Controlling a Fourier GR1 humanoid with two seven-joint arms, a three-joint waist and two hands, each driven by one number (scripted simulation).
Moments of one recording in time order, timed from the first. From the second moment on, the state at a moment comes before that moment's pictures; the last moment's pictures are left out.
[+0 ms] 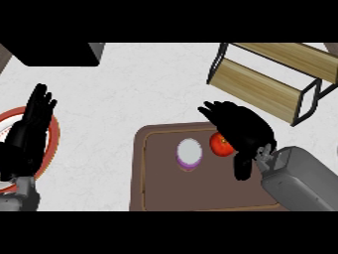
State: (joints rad) left arm -0.08 0.25 0.00 -1.66 0.09 0.22 0.14; right arm -0.56 -0.47 0.64 -1.60 0.54 0.48 0.54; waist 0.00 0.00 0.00
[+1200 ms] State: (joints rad) left arm -0.08 0.19 0.03 -1.71 0.01 0.17 0.18; right arm -0.45 -0.26 0.47 -1.32 0.90 0.43 0.19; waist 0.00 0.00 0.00
